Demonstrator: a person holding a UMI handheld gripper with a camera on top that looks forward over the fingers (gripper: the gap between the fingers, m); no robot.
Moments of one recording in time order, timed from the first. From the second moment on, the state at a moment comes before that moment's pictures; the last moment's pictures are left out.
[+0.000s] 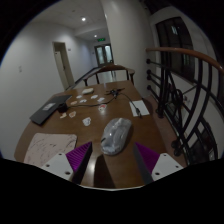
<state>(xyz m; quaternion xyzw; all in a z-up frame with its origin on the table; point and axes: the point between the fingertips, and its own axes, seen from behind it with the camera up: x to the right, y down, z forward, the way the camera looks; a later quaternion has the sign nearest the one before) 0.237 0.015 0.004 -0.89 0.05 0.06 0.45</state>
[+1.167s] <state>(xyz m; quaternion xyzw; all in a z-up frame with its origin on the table) -0.034 0.012 0.007 -0.89 -0.02 0.01 0.46</state>
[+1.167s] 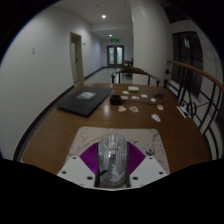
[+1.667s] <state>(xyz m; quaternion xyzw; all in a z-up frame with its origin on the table) -0.014 -0.056 0.036 -0.90 -0.10 0.06 0.43</state>
